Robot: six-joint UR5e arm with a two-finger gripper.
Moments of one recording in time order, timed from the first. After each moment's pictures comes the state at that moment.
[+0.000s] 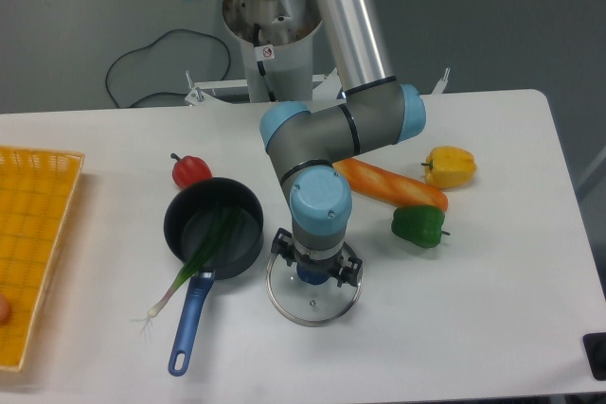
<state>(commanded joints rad) 2.40 -2.13 -1.58 -1.04 1.56 0.74</state>
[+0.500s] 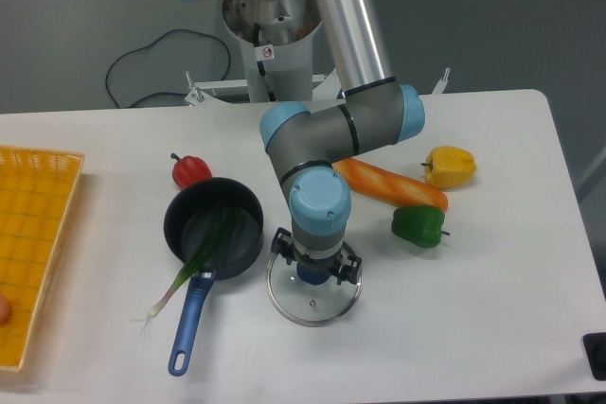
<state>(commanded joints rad) 2.40 -2.13 -1.58 -1.04 1.56 0.73</state>
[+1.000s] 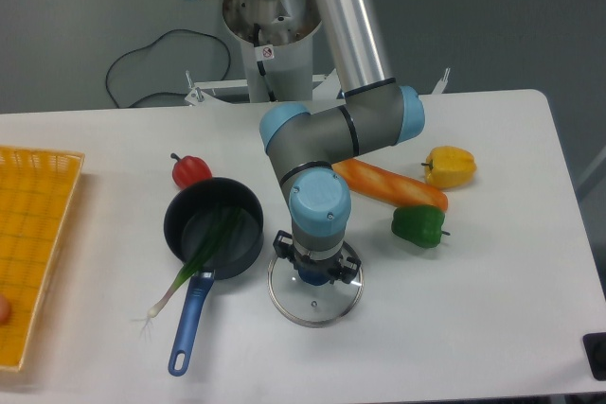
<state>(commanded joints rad) 2.40 -2.13 -1.57 -1.04 1.56 0.73</state>
